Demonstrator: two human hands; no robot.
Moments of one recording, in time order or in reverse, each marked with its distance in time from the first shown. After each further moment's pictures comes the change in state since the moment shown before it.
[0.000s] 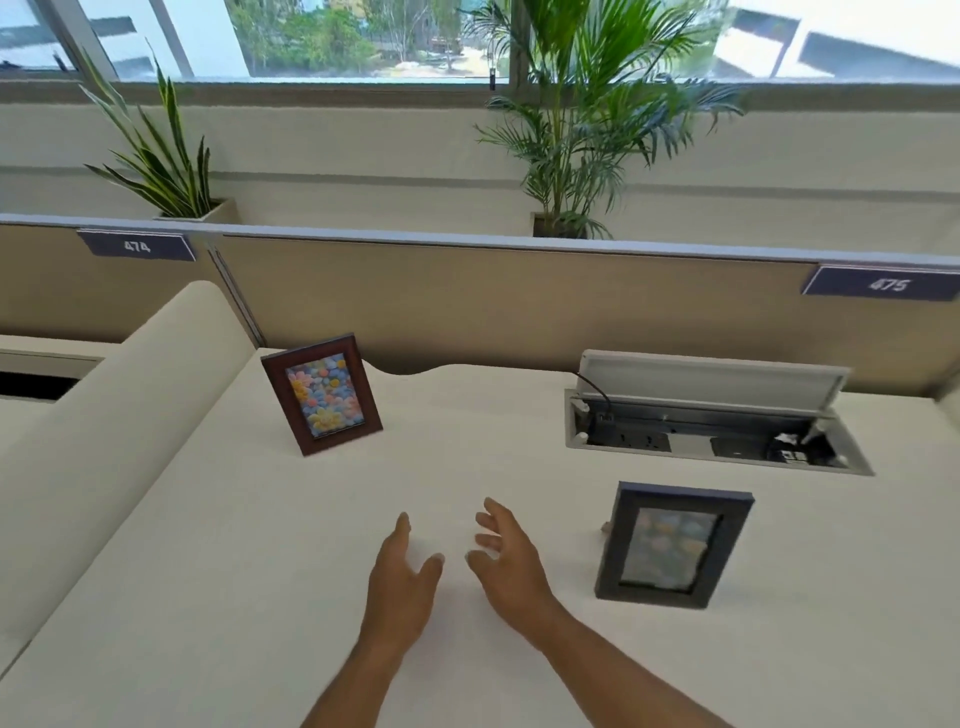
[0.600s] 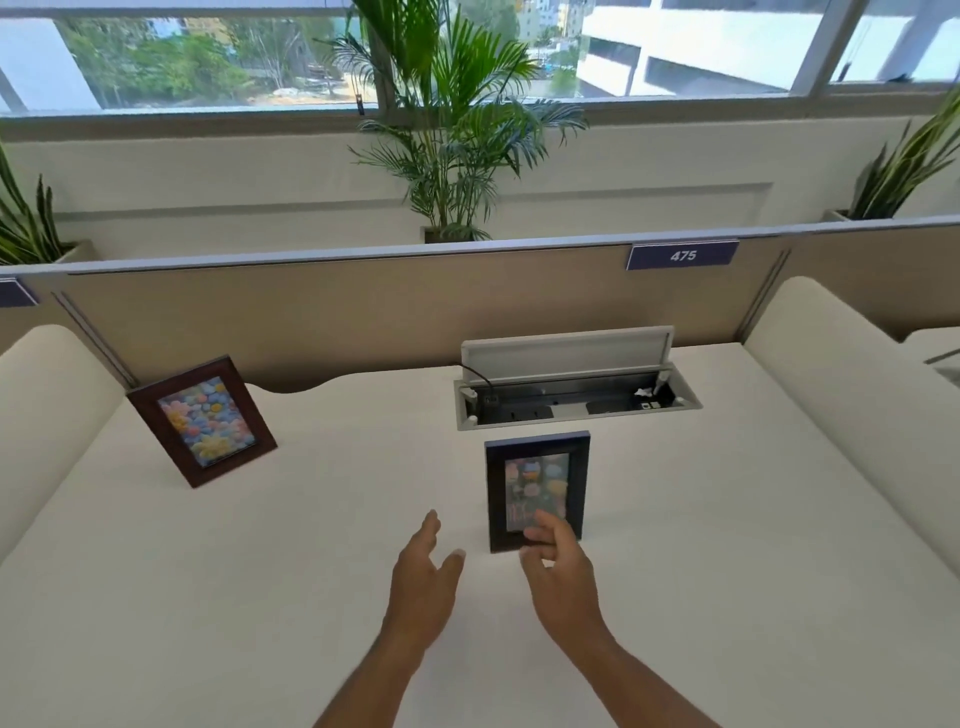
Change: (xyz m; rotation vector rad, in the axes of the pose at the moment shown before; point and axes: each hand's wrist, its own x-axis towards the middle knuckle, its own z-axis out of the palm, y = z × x) left_hand -0.082 0.044 0.106 -0.017 -0.257 0.154; right_hand -0.116 0.060 -0.122 0.053 0.530 0.029
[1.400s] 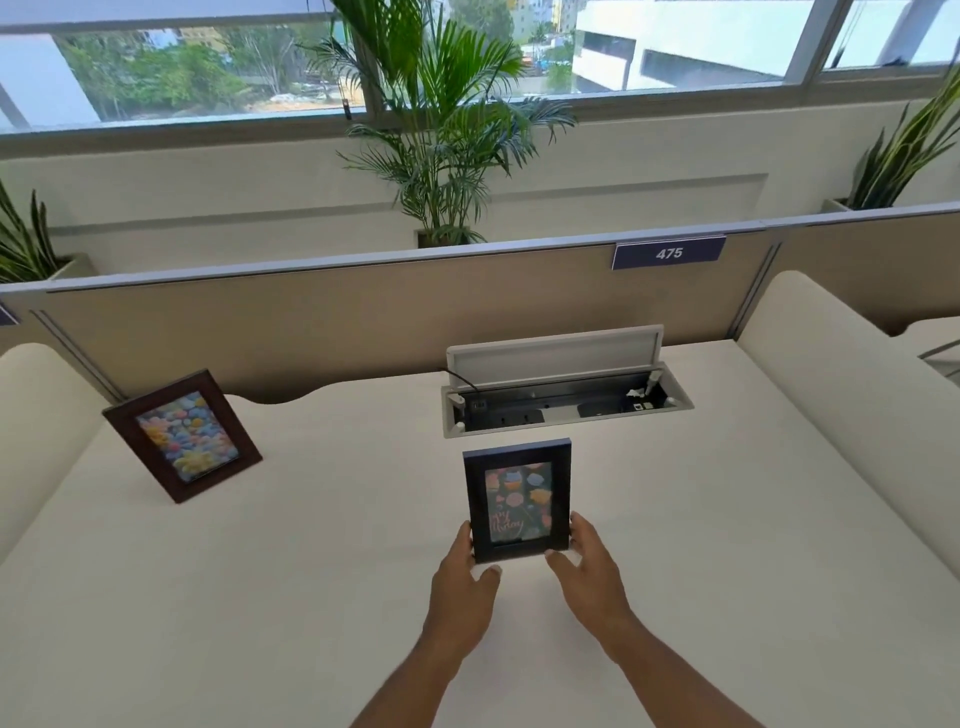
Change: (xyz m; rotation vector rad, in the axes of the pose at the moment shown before) left_hand 0.002 0.013 0.068 0.011 -0.115 -0.023; right_hand 0.042 0.037 -0.048 -0.043 -0.038 0.105
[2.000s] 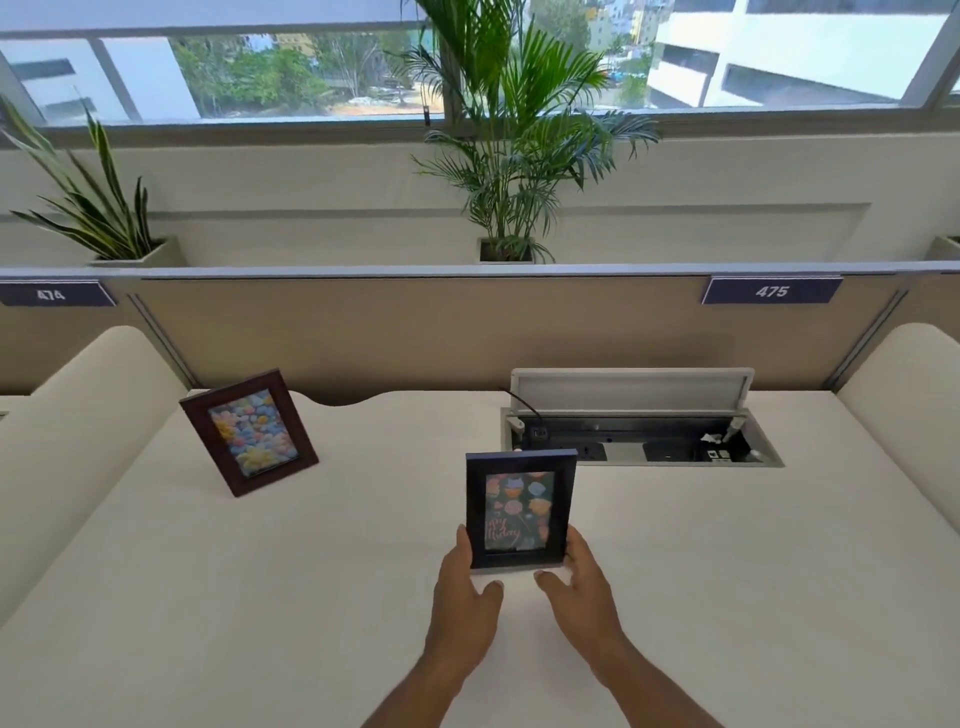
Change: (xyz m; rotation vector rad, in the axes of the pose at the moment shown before) left_hand 0.035 -0.007 -0.055 0.031 0.154 0.009; right_hand 0.030 -0.049 0.068 0.032 -0.164 -0.091
